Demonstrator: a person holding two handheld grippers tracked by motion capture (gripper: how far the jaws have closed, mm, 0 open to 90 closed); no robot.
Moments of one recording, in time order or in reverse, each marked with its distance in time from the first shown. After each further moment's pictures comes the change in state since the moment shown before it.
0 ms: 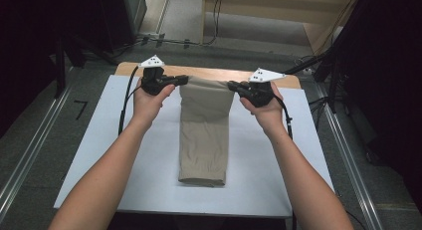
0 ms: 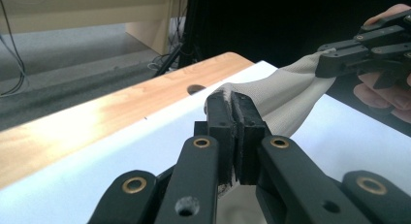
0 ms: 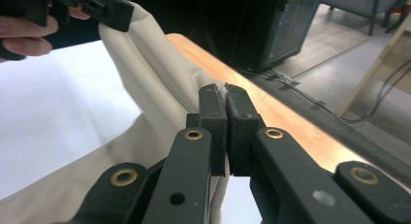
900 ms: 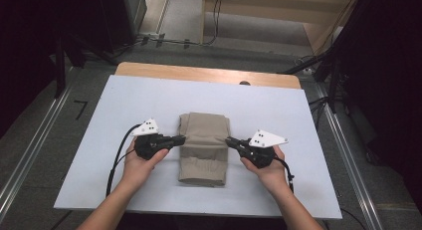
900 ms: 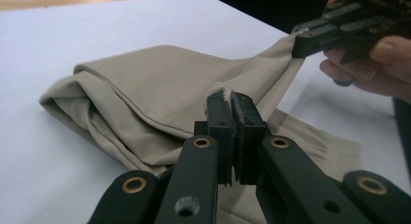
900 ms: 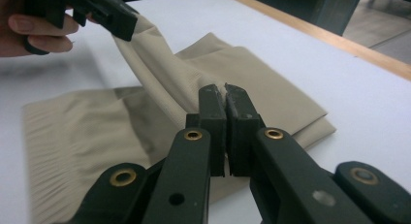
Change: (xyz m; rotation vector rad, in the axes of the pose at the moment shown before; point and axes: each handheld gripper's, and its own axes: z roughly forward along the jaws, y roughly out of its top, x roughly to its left) left arm -0.088 -0.127 -0.054 0.078 -0.117 -0.013; right arm 0.106 -0.102 -0.057 0.016 0.104 0.000
